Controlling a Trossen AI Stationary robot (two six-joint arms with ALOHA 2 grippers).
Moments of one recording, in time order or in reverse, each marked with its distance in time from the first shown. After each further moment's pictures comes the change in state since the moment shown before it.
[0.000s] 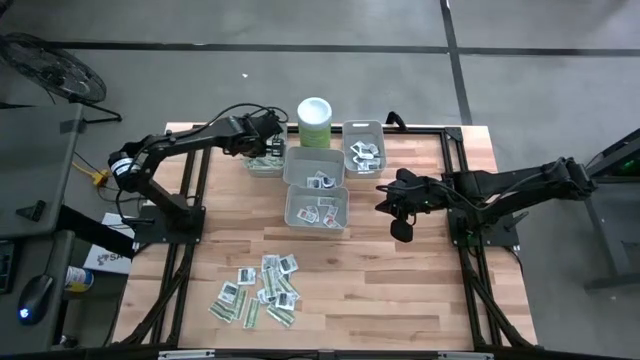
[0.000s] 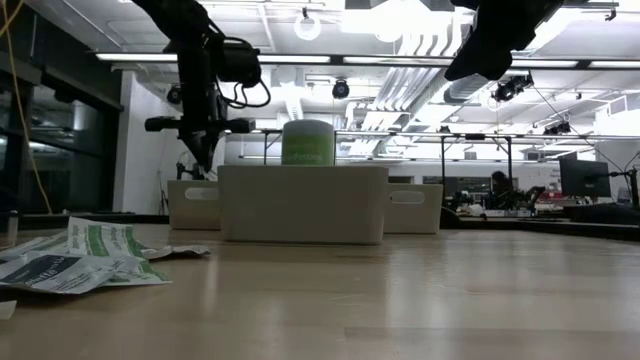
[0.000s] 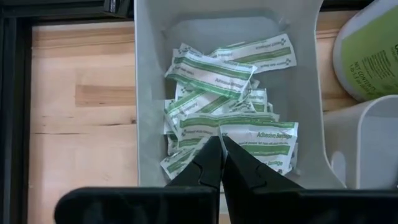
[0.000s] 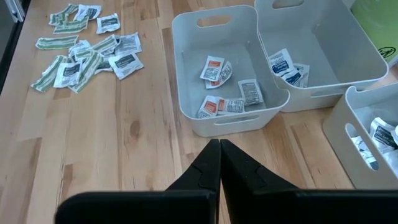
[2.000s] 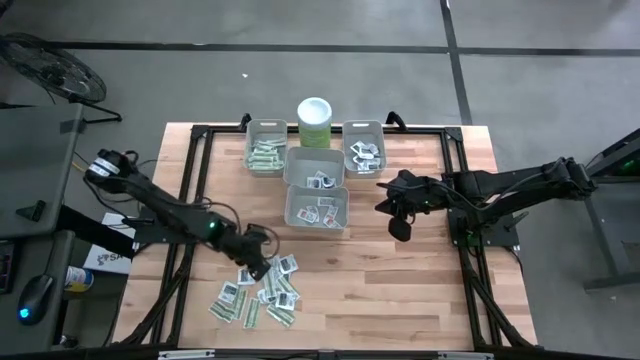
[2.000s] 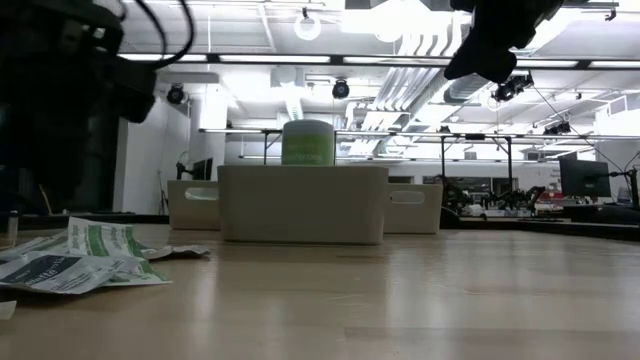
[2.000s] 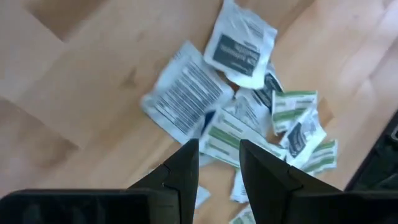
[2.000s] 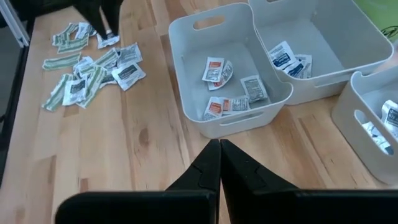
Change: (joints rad) left arm -1.051 -0.222 -0.493 0.500 0.352 -0.396; right arm 0.001 0.000 0.000 0.007 -0.002 0.118
